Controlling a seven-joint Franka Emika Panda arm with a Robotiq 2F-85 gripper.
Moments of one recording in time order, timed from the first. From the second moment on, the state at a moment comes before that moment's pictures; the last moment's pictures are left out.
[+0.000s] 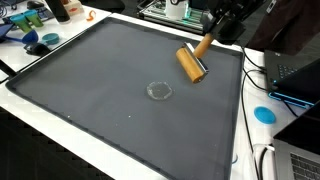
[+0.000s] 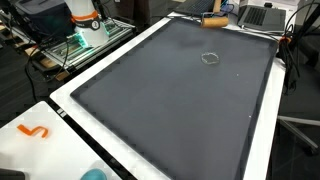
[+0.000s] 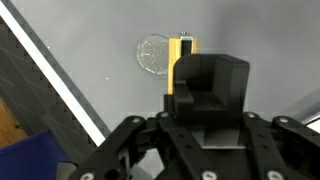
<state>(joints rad) 0.42 0.35 0.23 -1.62 -0.48 1.85 -0.04</state>
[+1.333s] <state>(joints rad) 0.46 0.39 0.23 -1.59 -0.56 1.85 0.01</state>
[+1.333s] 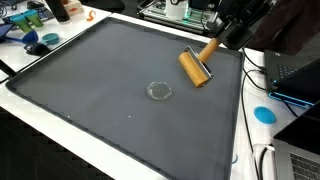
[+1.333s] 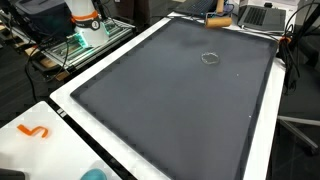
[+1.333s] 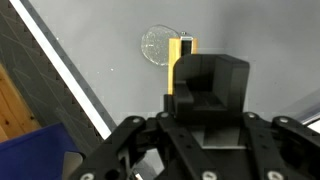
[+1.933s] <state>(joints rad) 0.44 0.39 0.23 -1.56 -0.56 1.86 -0.01</state>
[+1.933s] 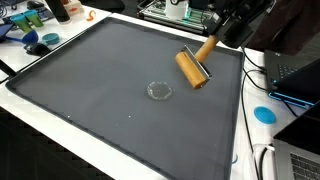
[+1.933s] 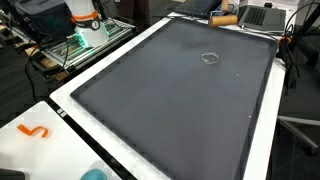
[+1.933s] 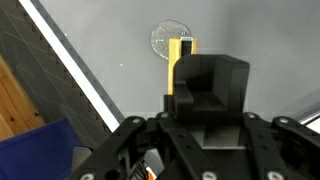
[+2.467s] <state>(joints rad) 0.37 0.39 0.22 -1.51 -0.49 1.88 -0.10</state>
